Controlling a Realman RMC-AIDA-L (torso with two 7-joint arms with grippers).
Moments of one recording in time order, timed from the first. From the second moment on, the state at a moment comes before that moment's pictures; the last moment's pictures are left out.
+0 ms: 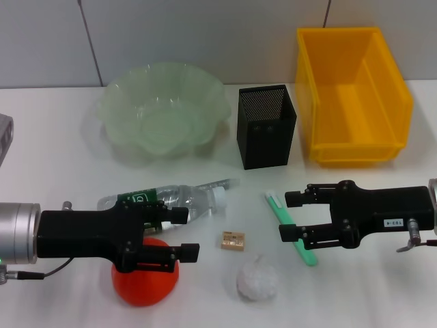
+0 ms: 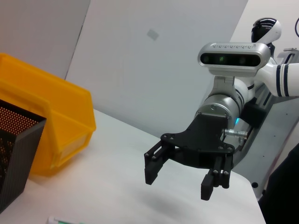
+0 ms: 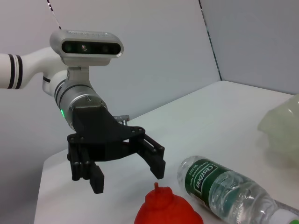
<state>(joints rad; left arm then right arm) -0.54 -1.99 0.89 0.53 1.86 1.72 -1.42 0.60 2.01 -0.78 -0.54 -1.99 -1.64 1.40</state>
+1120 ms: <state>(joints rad) -0.50 -1.98 0.89 0.61 2.01 1.62 -1.41 0.60 2.01 -0.78 -0.54 -1.99 -1.64 1.41</state>
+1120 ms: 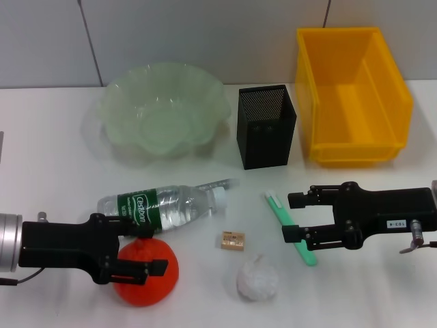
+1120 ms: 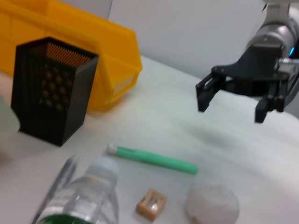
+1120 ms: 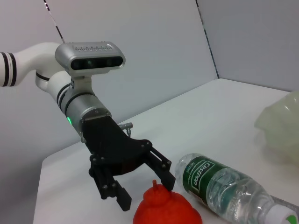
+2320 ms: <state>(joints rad) -0.50 -1.98 0.89 0.63 2.08 1.57 -1.39 0.60 2.01 -0.78 -0.54 -1.99 -1.65 1.42</state>
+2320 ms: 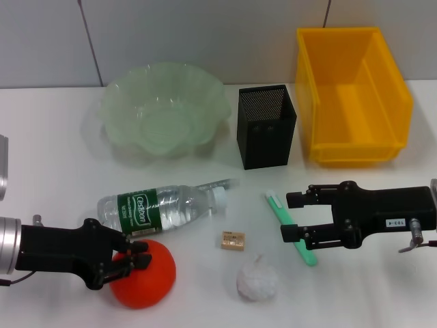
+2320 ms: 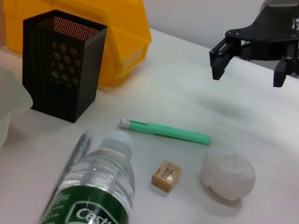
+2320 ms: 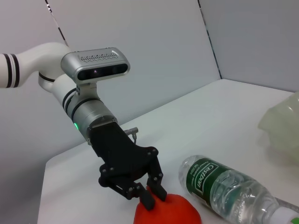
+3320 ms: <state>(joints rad) -0.59 -2.02 0.59 0.75 1.88 1.79 -1.48 0.59 2.01 -0.78 -0.54 -1.99 -1.64 1.42</state>
